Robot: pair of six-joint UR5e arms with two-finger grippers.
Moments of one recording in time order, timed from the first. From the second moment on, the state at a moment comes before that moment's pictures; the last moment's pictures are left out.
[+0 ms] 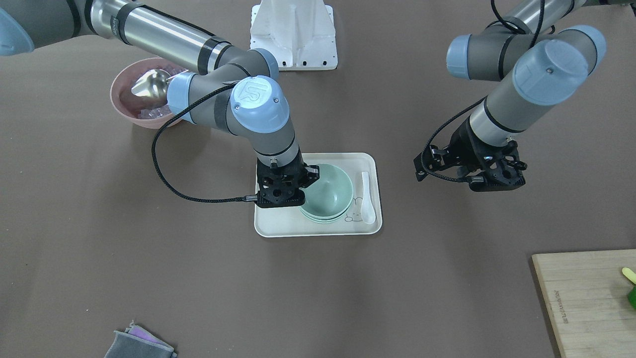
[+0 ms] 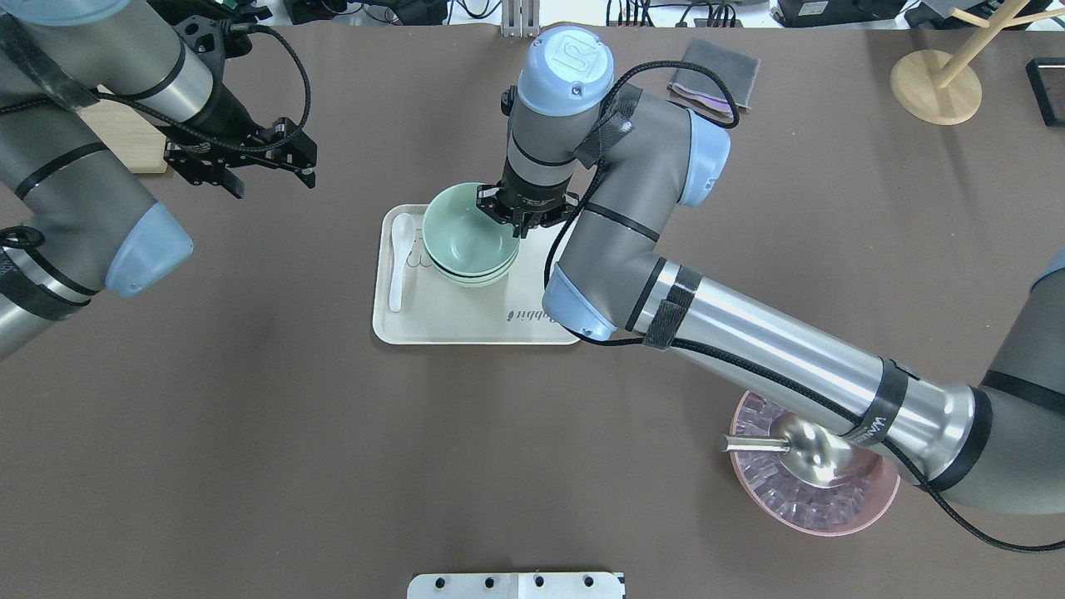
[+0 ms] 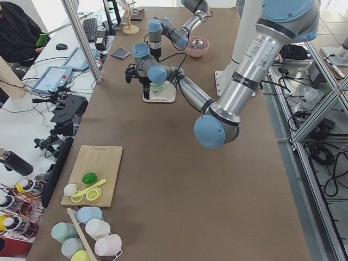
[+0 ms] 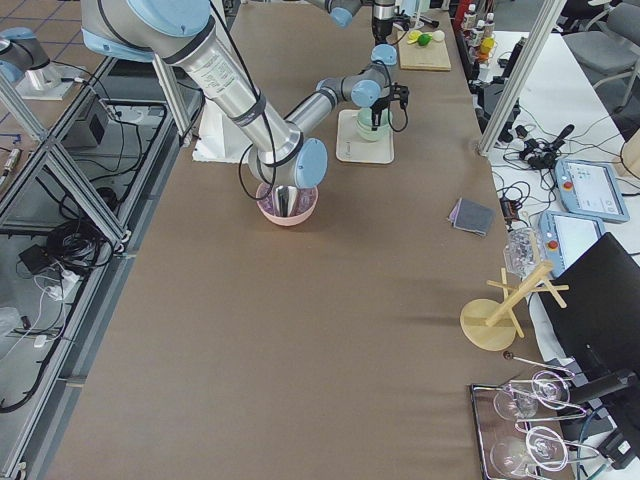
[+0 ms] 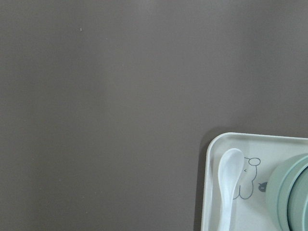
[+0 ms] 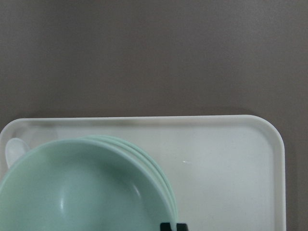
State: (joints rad) left arm -0.95 -2.08 -1.69 -1.65 -2.25 -0.98; right arm 0.66 -0.63 1.26 -1.39 2.04 1.16
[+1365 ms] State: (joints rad) left arm -0.95 -2.08 -1.69 -1.65 -2.25 -0.98; right arm 0.65 -0.62 1.26 -1.39 2.04 1.16
